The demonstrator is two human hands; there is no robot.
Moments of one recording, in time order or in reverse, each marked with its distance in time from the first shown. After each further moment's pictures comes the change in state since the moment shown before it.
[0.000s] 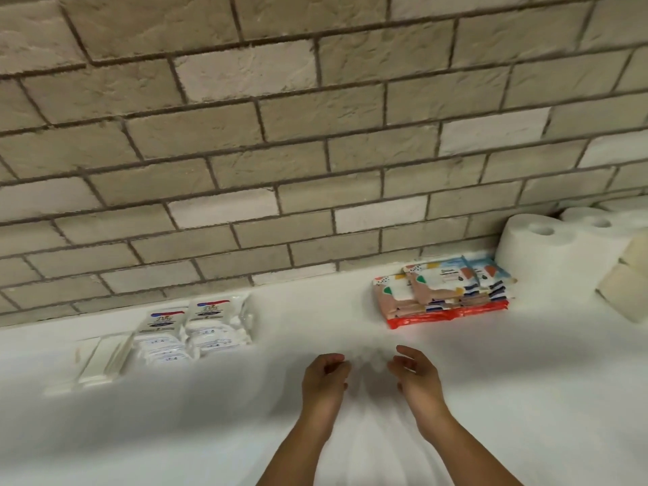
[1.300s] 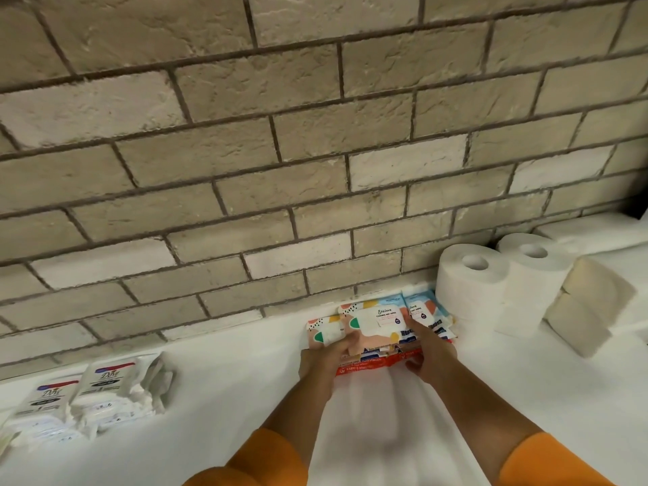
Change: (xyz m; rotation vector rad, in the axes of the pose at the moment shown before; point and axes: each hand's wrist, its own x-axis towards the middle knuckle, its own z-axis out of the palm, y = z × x) left_hand 0.085 0.087 0.192 0.025 0.008 -0.277; right_hand 0.183 -0.098 -0.136 0.439 0.309 0.354
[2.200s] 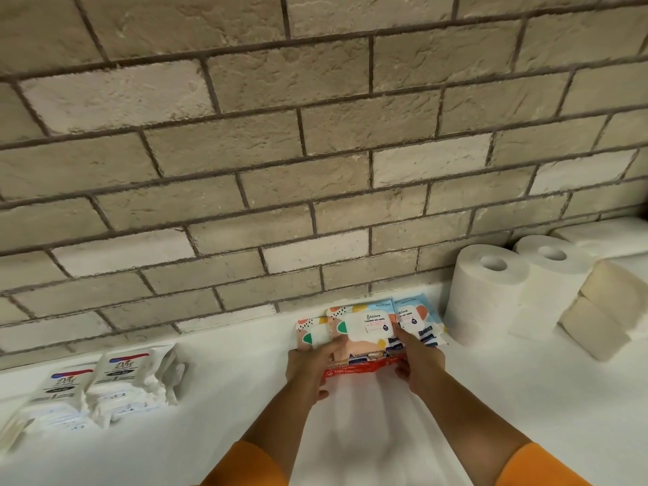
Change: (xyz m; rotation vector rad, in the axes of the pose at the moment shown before) left_hand 0.021 -0.010 -0.050 0.002 0.022 -0.035; right_hand -0.014 0.044 0.029 -0.130 -0.015 -0.080
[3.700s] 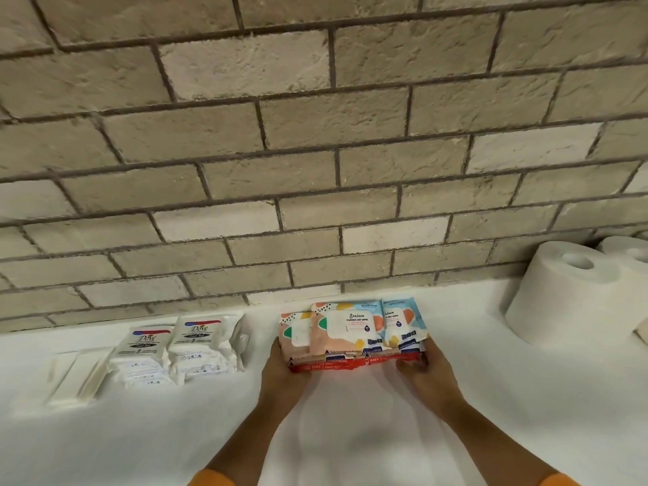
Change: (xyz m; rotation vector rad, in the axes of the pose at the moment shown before) left_hand 0.035 -0.055 -0.182 0.249 0.038 0.598; right_hand -0.062 0.086 0.042 -0.711 -0.290 -0.625
